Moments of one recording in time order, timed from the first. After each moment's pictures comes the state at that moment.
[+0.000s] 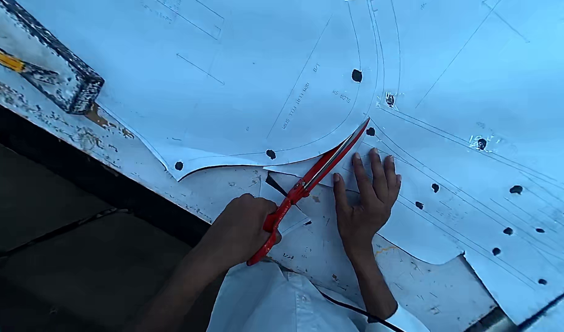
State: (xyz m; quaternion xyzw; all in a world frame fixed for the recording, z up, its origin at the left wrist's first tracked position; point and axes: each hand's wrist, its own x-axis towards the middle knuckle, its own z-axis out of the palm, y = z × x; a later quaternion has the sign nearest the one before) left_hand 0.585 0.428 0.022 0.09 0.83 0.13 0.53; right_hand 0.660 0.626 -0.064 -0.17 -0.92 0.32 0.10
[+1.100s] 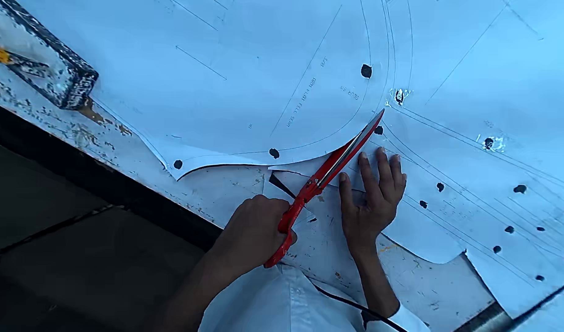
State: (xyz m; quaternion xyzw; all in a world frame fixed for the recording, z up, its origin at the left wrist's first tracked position) left_hand 0.588 0.441 0.023 0.10 0.84 0.14 0.52; right_hand 0.660 0.626 -0.064 -0.17 -0.92 0.33 0.11
